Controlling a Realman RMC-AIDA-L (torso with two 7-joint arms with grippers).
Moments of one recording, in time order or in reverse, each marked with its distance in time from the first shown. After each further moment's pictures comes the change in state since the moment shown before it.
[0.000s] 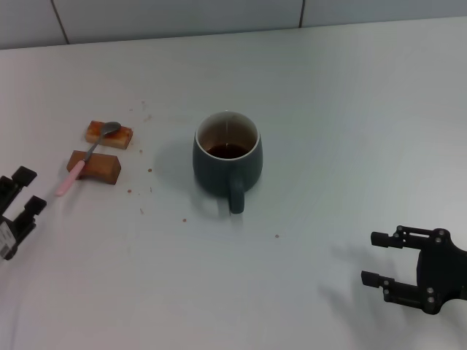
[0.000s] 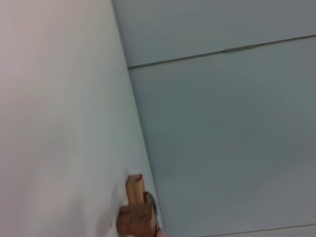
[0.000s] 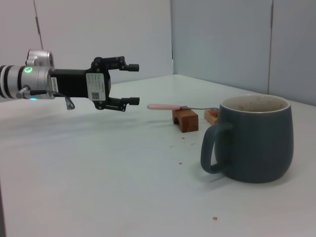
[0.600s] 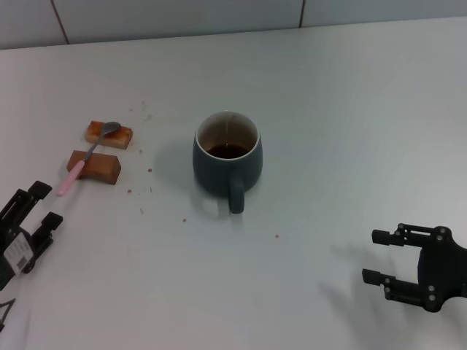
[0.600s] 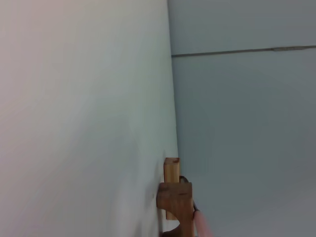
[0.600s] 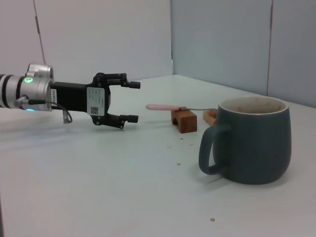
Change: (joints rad) left arm -0.001 -0.003 0.005 -0.070 0.002 -0.077 -0.038; right arm 0.003 0.000 0.002 -0.007 0.000 -0.003 0.000
